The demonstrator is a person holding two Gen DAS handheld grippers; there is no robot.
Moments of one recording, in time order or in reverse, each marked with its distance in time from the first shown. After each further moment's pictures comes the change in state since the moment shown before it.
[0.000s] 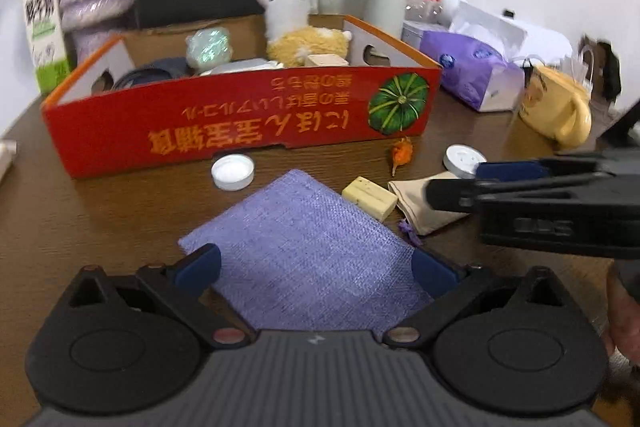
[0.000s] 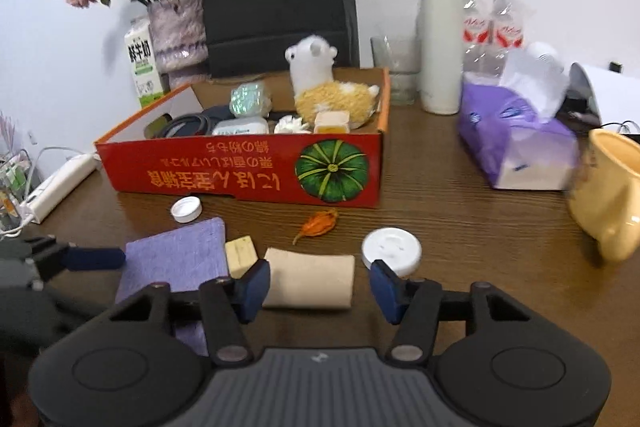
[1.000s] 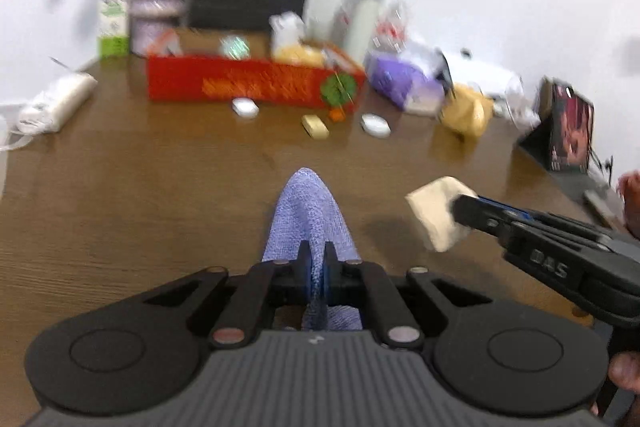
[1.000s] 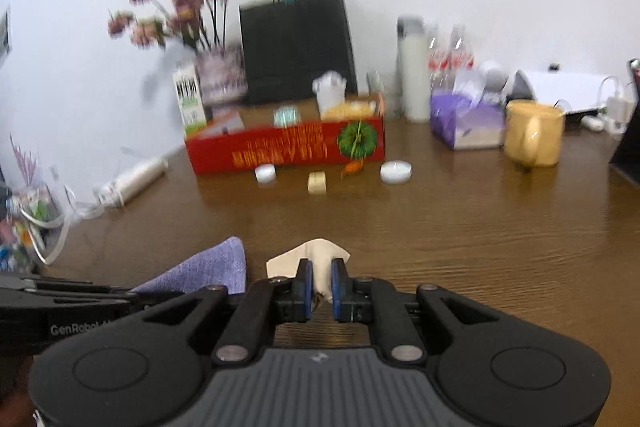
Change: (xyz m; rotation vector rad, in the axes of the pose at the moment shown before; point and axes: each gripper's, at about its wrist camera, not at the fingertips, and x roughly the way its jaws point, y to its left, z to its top) left arm -0.193 -0.024 -0.111 -0.168 -0.113 -0.051; right arm -0.195 0.060 -0.135 0.072 -0.253 -0.003
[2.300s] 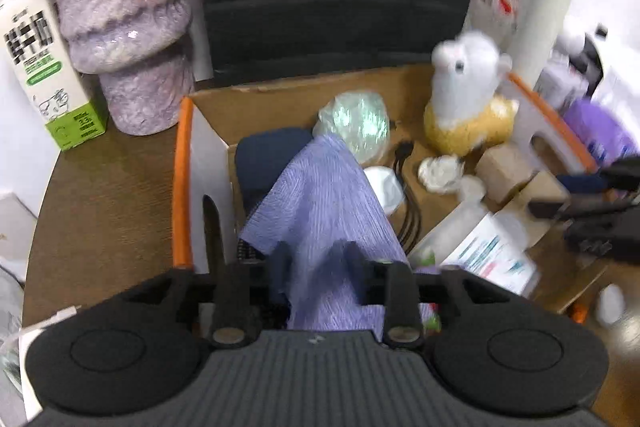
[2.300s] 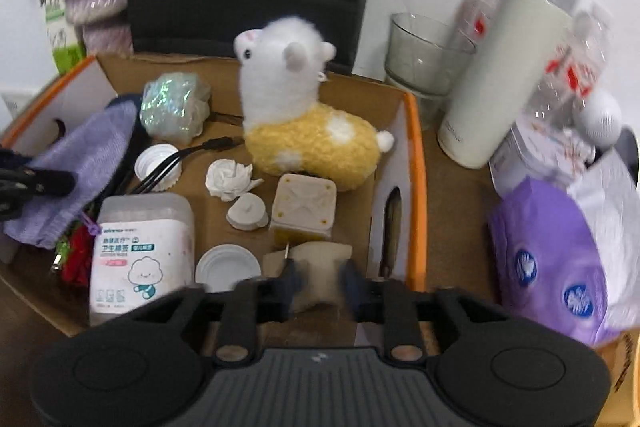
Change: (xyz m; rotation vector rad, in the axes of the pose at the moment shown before) left arm 0.294 0.149 0.270 0.118 0.312 0.104; right arm 0.397 -0.026 0.193 -0.249 0.548 -0.165
